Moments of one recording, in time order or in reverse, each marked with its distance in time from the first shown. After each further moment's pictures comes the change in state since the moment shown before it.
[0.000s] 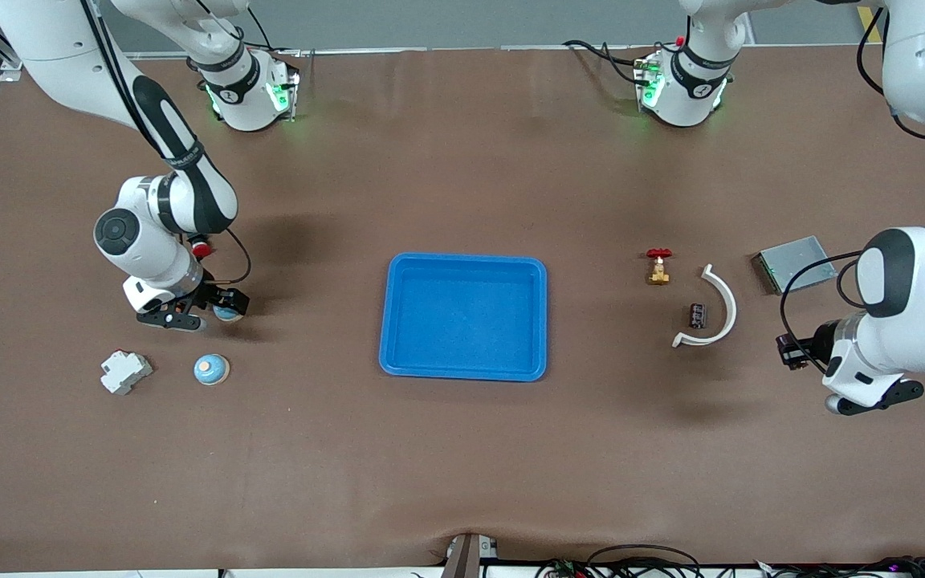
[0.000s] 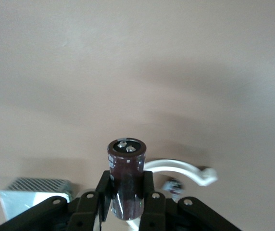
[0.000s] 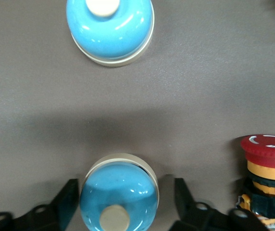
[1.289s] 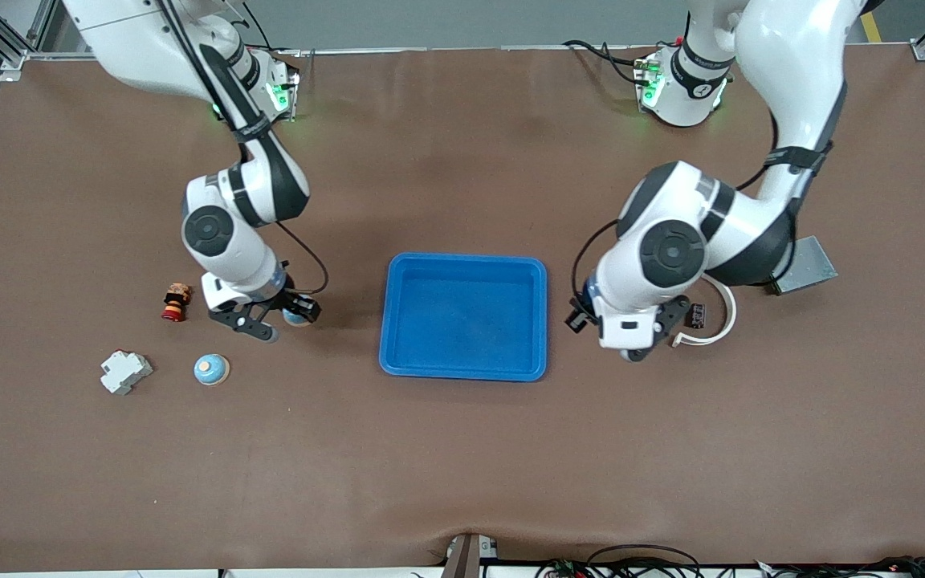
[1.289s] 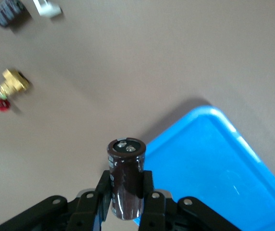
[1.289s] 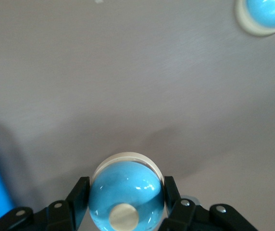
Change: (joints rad) left arm -0.361 0.012 -0.200 0.007 -0.029 -0.003 -1.009; right arm 0.346 -0.012 0.006 0.240 0.001 -0.233 0.623
